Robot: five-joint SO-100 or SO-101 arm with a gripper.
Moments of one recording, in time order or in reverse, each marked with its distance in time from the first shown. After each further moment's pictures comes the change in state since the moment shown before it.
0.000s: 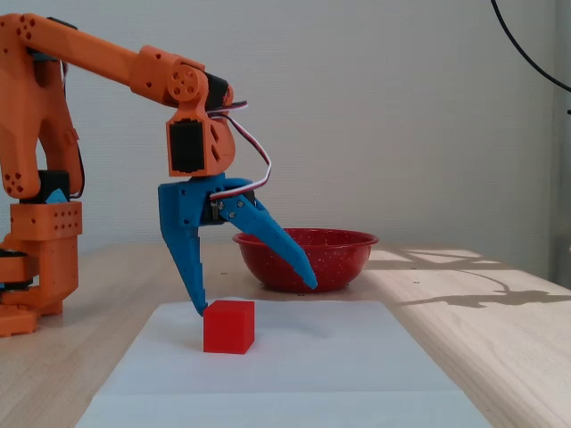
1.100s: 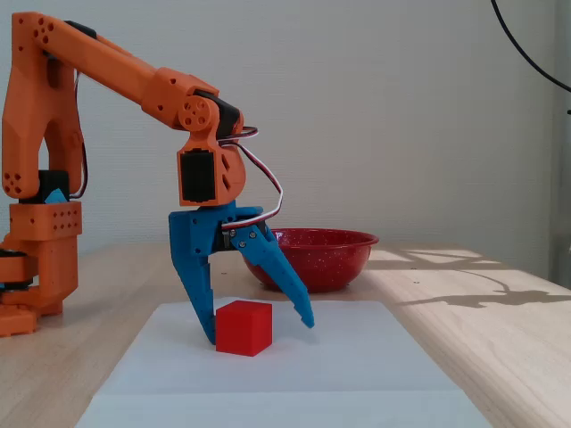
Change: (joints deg) arm -1.8 -8.8 -1.1 -7.1 1.1
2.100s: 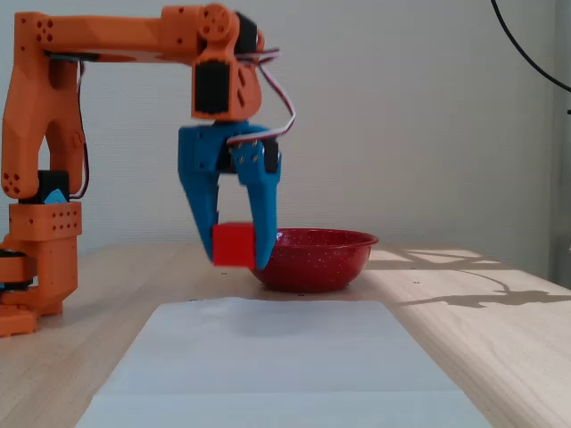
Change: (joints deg) arm 0.1 -0.4 -30.7 34.2 -7.7
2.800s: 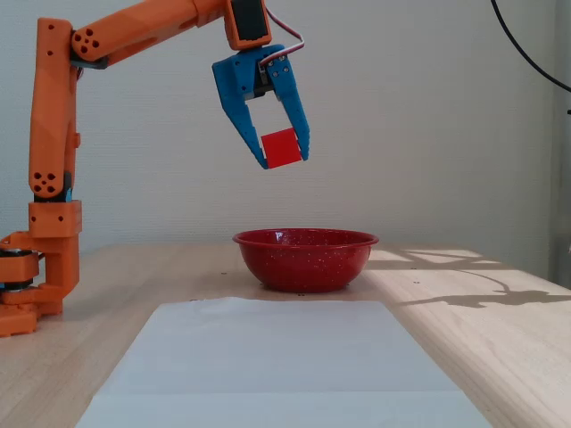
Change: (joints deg) arm 32.2 0.1 -26.5 12.0 -13.1
